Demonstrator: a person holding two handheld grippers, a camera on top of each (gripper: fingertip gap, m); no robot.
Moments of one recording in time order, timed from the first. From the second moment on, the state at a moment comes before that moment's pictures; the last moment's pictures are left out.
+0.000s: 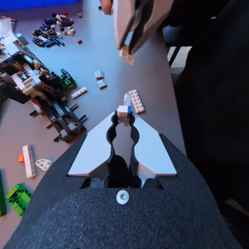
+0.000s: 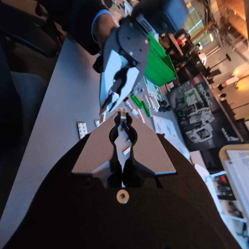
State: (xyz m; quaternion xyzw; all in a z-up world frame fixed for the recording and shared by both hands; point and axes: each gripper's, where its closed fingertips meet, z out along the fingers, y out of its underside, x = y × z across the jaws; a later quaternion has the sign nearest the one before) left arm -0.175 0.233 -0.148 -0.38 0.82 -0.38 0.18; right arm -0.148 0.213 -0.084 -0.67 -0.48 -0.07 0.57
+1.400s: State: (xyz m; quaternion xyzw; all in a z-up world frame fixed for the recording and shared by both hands) left arm -0.236 0.279 -0.177 -0.34 0.87 -0.15 0.33; right arm -0.134 0.209 -0.136 -0.80 -0.09 0.41 0.42
